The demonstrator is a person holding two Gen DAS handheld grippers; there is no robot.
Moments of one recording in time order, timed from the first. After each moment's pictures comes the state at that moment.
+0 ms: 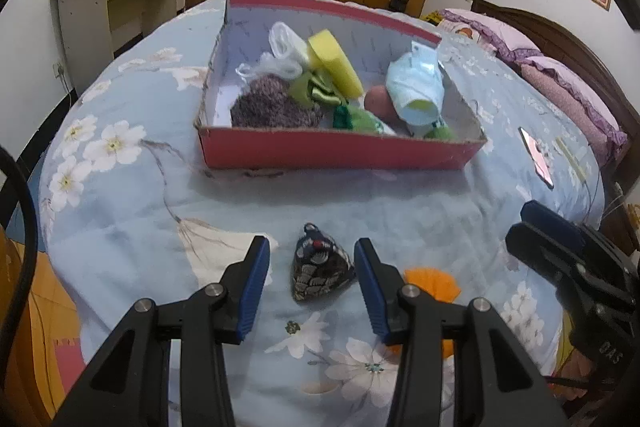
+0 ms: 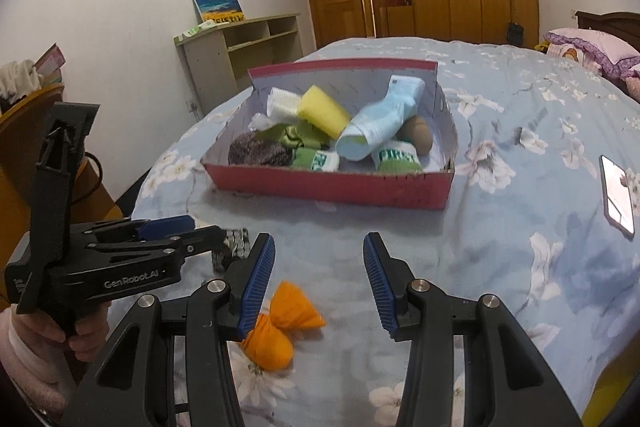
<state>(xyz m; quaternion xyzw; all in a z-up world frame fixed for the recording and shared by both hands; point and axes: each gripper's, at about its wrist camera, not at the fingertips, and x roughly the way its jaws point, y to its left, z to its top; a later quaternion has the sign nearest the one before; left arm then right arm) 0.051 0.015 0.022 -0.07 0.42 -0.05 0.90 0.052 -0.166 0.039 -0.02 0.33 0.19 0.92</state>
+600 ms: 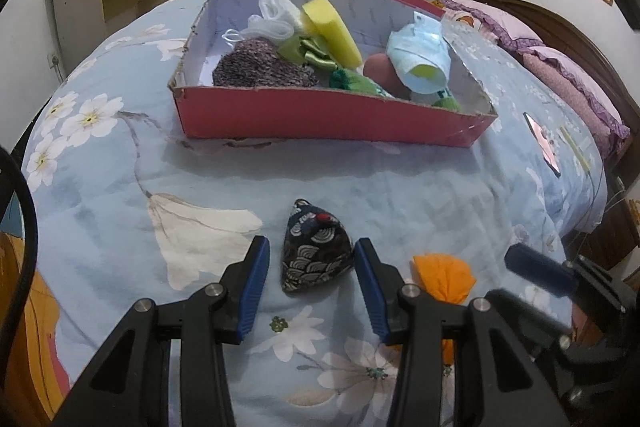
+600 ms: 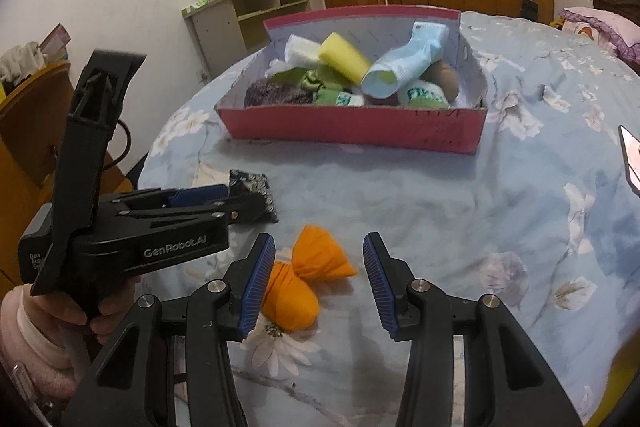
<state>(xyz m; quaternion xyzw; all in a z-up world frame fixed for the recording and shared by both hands) 0.060 0.006 -0.005 -0.07 0.43 -0.05 0.90 0.041 -0.152 0.005 -0.02 0.38 0.21 0.90</state>
